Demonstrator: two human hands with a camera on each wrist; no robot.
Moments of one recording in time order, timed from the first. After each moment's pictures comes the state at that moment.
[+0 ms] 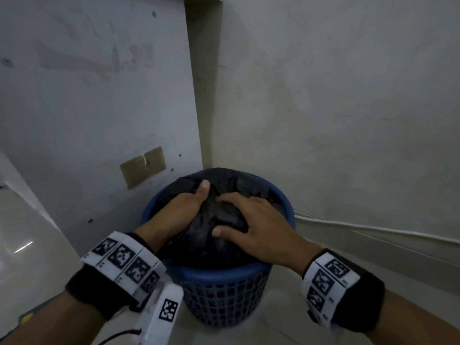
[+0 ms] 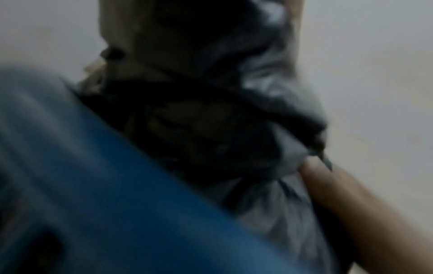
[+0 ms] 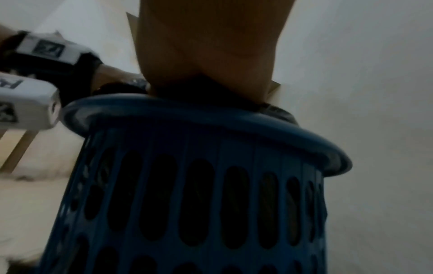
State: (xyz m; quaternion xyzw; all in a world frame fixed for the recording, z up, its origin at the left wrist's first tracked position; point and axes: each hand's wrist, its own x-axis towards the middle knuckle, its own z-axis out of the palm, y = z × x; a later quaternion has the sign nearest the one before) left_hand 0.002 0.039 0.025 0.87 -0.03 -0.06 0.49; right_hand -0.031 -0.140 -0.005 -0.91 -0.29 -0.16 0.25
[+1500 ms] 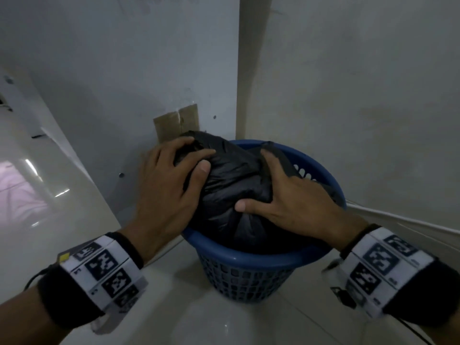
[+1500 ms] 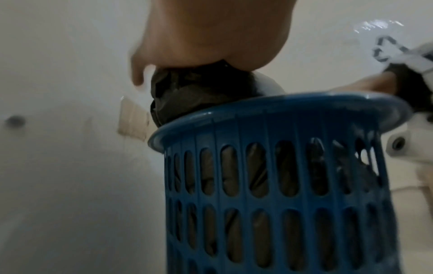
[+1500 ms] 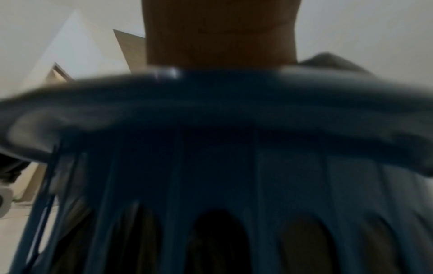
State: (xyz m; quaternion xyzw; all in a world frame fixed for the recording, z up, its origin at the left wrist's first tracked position) left_hand -0.019 0.110 -0.018 0.89 -0.15 0.35 0.25; right_hand -0.014 -0.114 0.003 -0.97 -0.17 0.03 0.18
